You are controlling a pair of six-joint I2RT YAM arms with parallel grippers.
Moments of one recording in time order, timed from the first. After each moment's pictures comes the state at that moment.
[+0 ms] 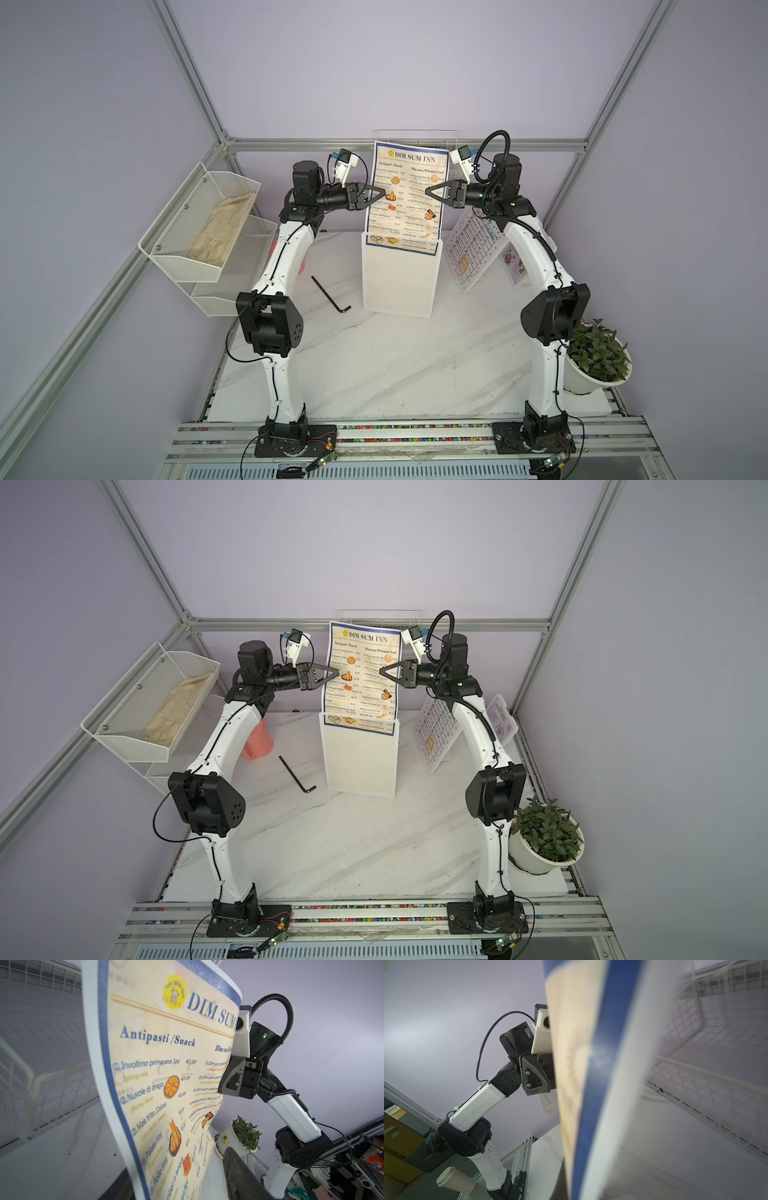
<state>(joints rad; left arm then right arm) -0.10 2.03 2.14 -0.22 1.12 -0.48 0.18 2.16 2.33 -0.27 -1.18 0.44</state>
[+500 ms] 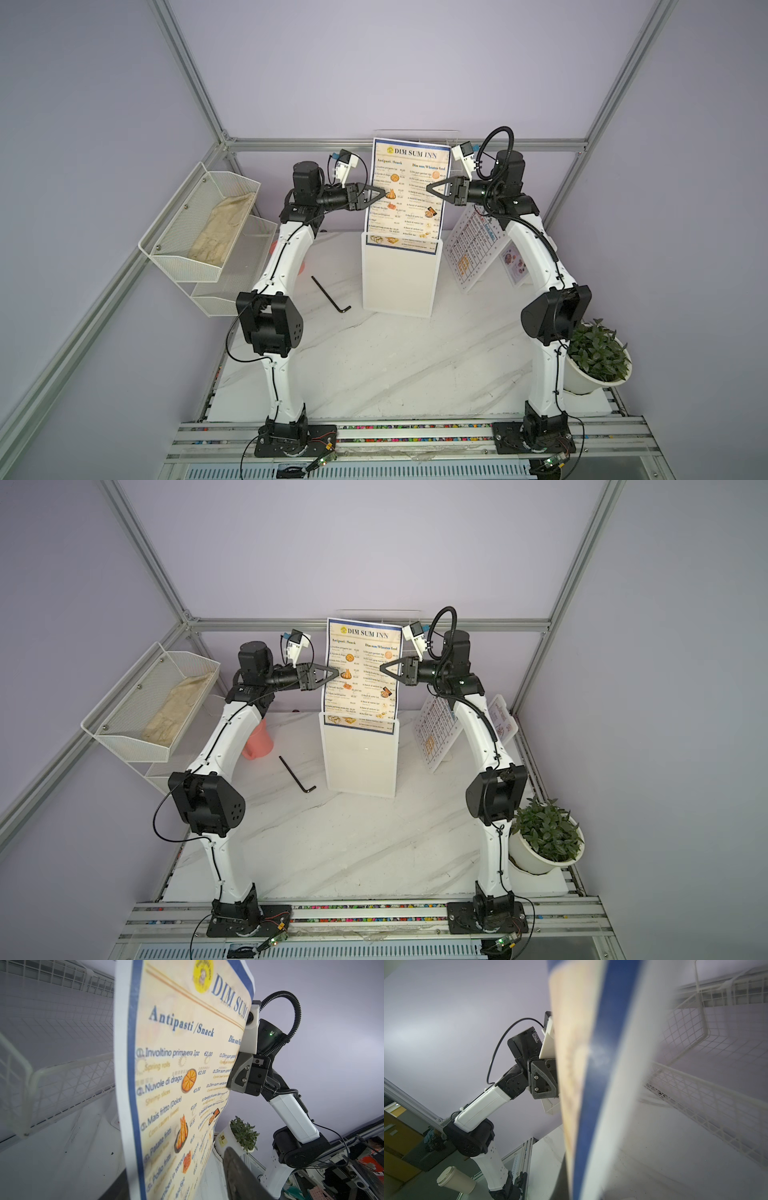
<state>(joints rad) -0.10 2.03 2.14 -0.21 1.12 -0.50 0.18 2.15 2.37 -0.28 -1.19 0.44</state>
